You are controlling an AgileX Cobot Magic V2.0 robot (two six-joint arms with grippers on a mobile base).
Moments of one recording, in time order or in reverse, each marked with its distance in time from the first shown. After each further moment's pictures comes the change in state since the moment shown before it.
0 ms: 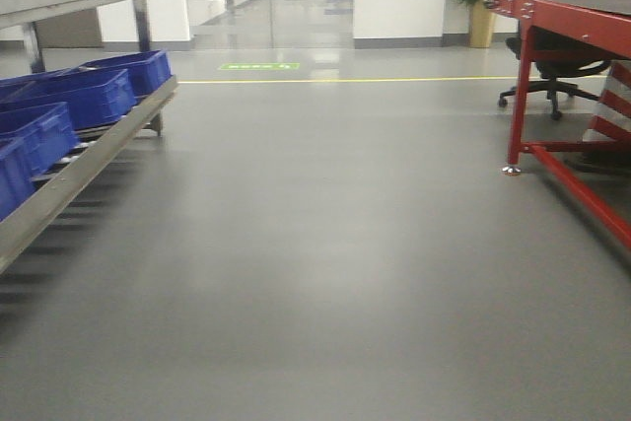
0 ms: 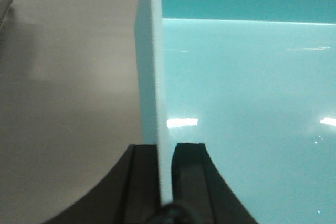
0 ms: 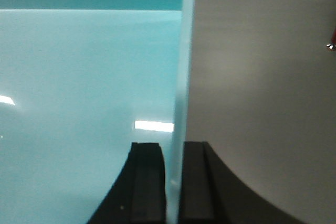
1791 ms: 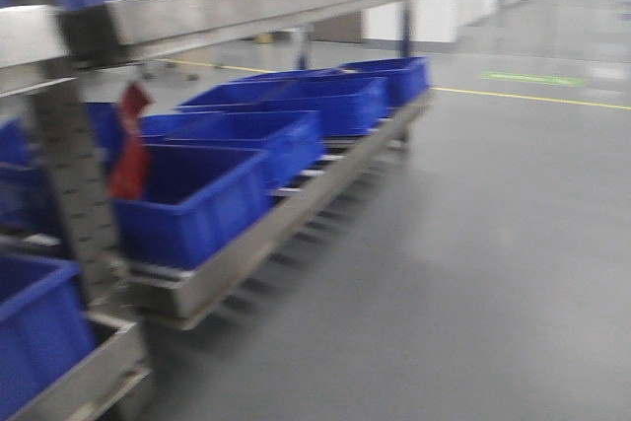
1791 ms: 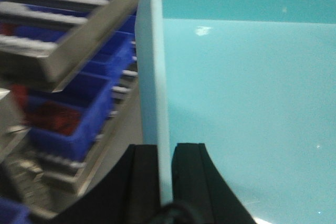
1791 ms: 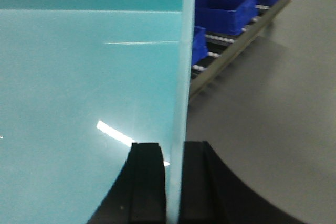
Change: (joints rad) left arm 0.000 0.004 0.000 -0.002 -0.006 0.000; right arm 0.000 0.000 0.000 -0.004 0.000 0.000
